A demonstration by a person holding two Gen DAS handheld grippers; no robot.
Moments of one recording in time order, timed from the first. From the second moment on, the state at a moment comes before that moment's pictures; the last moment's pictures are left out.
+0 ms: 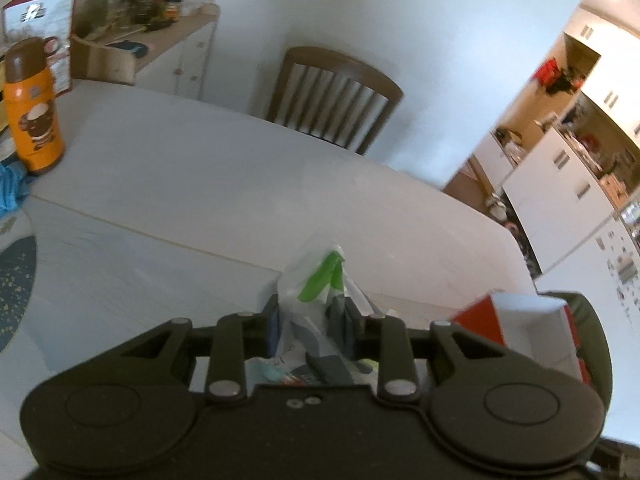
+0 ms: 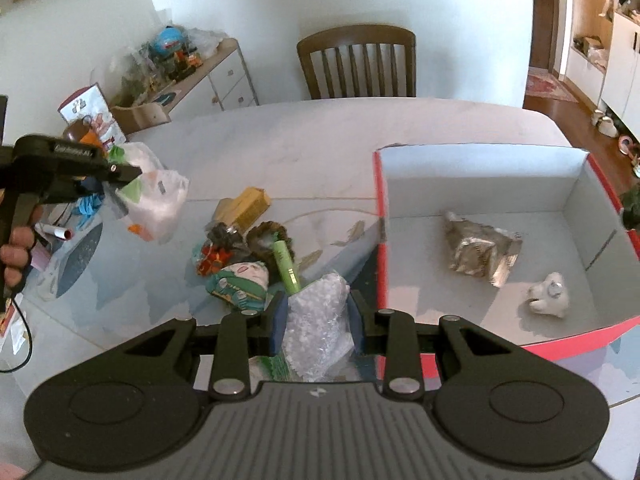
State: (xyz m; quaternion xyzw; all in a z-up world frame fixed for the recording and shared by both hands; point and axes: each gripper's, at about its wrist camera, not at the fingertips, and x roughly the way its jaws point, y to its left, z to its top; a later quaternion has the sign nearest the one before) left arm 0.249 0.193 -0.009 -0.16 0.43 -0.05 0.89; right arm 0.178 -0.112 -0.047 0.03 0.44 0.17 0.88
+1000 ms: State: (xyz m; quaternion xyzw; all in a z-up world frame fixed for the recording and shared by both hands) left arm 0.255 -0.049 0.004 -0.04 0.47 -0.20 0.86; right arm 0.245 -0.289 -0.055 0.04 0.44 0.11 0.89
